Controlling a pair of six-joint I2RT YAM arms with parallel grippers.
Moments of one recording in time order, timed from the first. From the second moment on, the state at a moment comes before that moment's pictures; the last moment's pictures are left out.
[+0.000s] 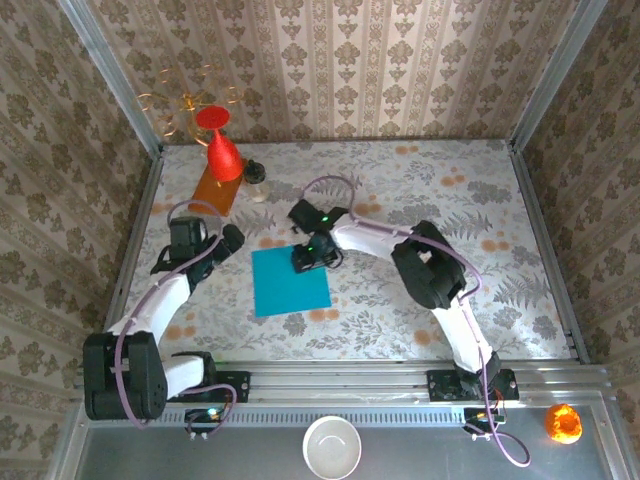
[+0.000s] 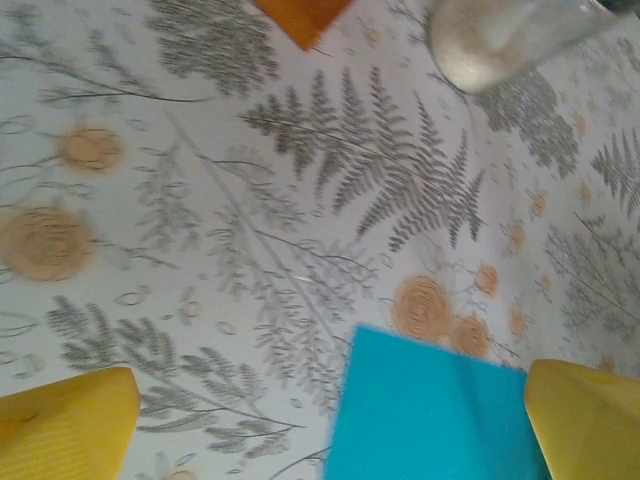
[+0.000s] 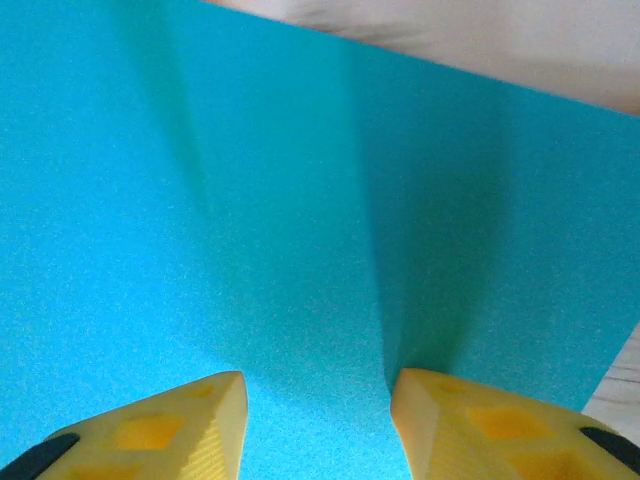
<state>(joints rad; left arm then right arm) -0.07 1.19 0.62 -0.22 0.15 -0.62 0.73 2.19 1.64 -0.70 -0.13 0.43</state>
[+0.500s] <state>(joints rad) -0.40 1.49 0.82 -0.24 0.16 -0.61 0.45 2.07 1.46 -0.67 -0.14 0.24</state>
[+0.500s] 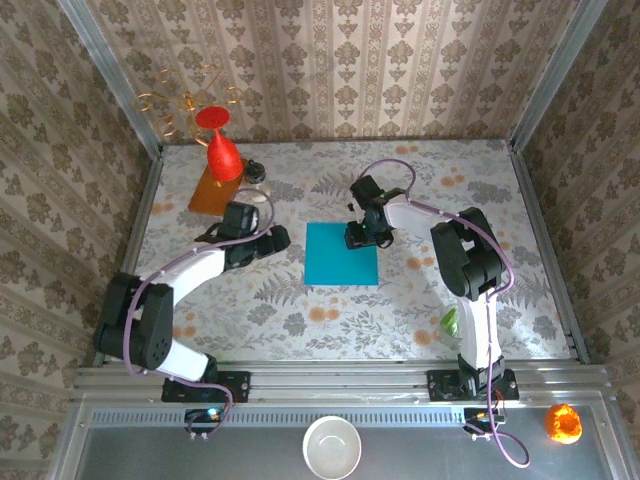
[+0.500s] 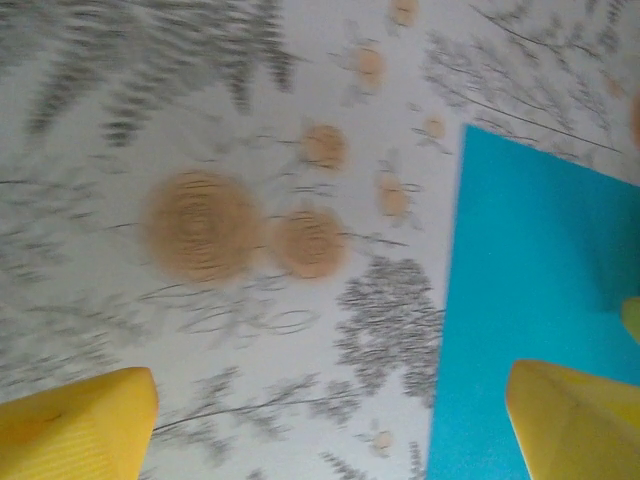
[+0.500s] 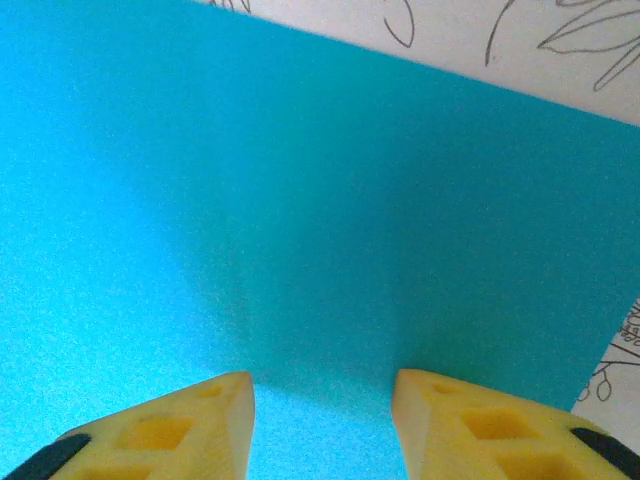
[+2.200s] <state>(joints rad) -0.57 1.90 1.05 -0.11 0.39 -0.81 0.37 2.01 1.28 -0.48 -0.40 0.61</state>
